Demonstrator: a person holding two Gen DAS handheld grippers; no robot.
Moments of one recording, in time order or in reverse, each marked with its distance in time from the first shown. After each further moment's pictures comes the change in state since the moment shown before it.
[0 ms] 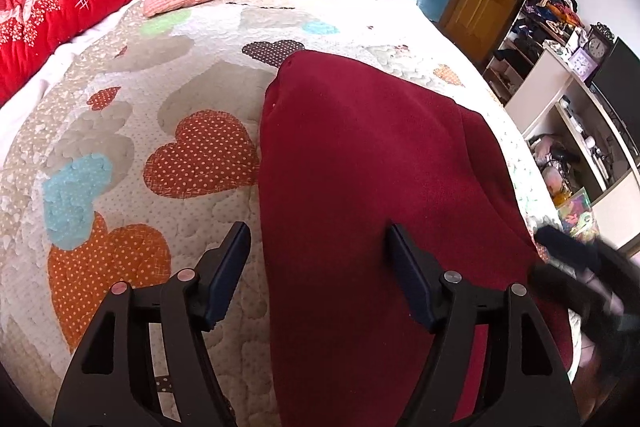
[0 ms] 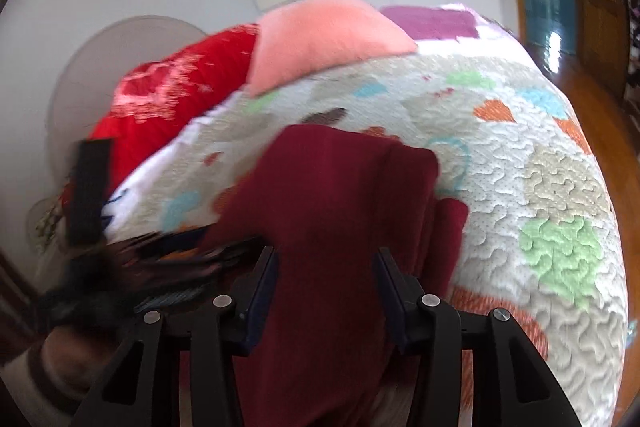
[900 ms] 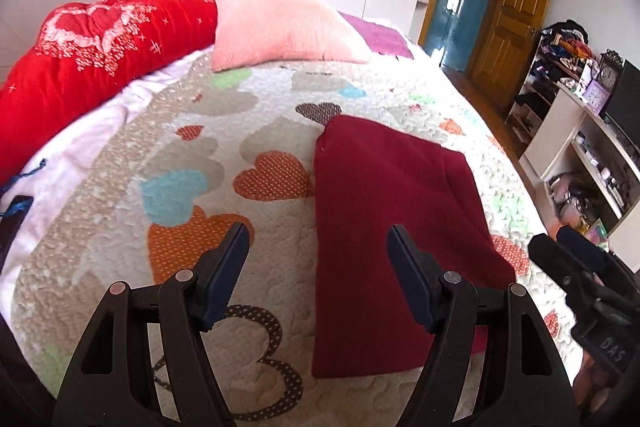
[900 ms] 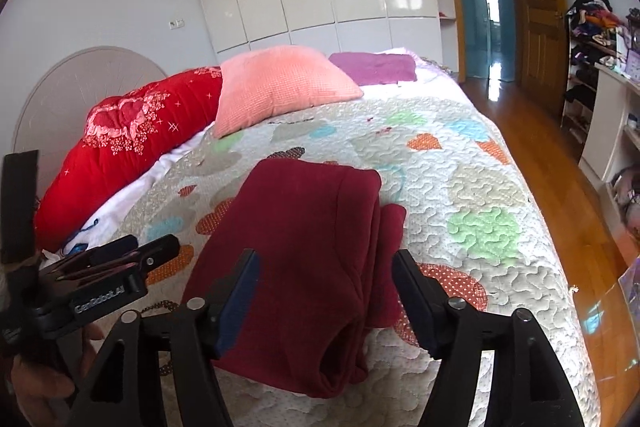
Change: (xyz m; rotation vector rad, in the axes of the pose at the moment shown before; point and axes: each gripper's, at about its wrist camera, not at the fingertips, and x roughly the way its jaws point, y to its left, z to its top) left arm -0.106 0.000 -0.035 -0.038 -0.212 0.130; right arm -0.061 0.041 -0.021 0.049 -0.158 -0.250
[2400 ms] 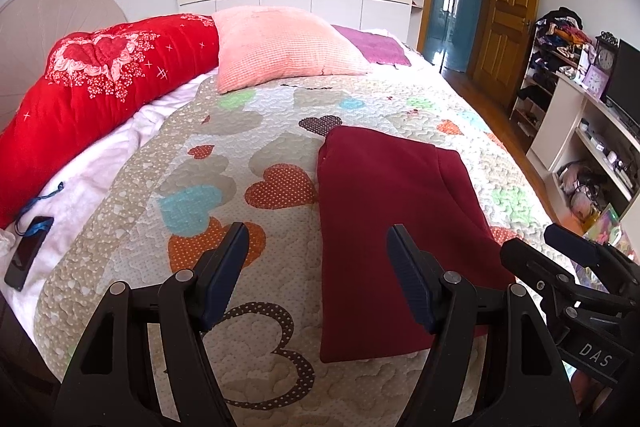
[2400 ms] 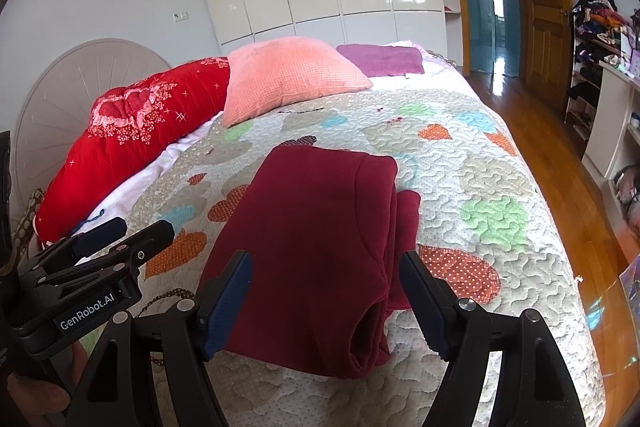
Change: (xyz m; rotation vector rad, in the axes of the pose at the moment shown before) left arm -0.020 -0.008 -0.007 0.070 -0.049 0.040; right arm -0.002 0.017 -0.009 -0.001 0.034 0.014
